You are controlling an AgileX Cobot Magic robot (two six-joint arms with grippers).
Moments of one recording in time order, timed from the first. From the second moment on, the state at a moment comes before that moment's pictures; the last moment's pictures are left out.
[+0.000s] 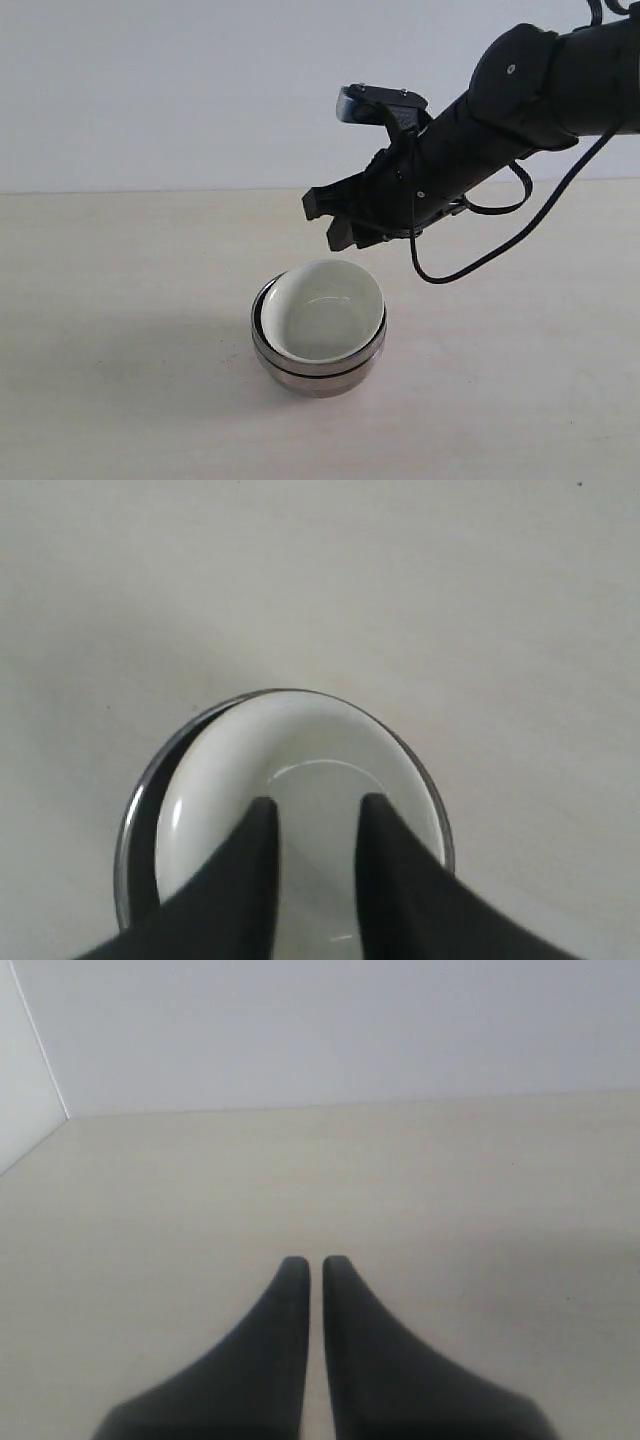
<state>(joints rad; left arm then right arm) 0.11 0.00 0.00 -0.02 0.28 0.09 0.49 1.79 -1.30 0.54 0.59 -0.32</state>
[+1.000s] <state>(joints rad) 0.11 0.00 0.00 -0.02 0.28 0.09 0.51 1.79 -1.19 0.50 0.48 -0.32</state>
